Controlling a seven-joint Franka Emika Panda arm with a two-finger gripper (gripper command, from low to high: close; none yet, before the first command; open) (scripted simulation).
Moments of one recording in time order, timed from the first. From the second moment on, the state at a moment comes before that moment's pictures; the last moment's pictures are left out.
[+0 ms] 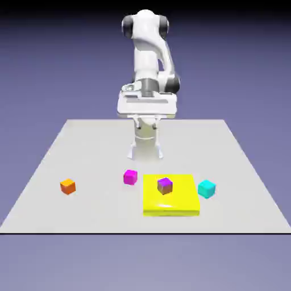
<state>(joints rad) -0.02 -0.53 -0.02 -2.81 -0.03 3.06 0.76</state>
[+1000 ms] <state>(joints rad) -0.58 0.49 -0.44 -2.69 -0.59 3.66 1.18</state>
